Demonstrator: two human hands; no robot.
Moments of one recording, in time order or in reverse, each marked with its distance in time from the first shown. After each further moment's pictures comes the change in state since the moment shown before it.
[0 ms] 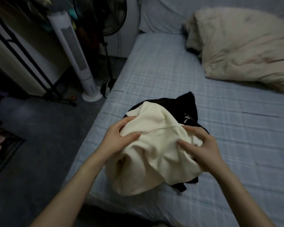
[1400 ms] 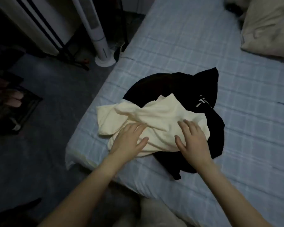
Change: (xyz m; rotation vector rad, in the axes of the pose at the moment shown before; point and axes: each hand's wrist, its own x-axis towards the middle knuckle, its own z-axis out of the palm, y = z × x) left_hand 0.005 -0.084 0.109 0.784 -0.123 -0.102; right_hand 0.053 0.132 0.021 -0.728 -0.233 -0.221
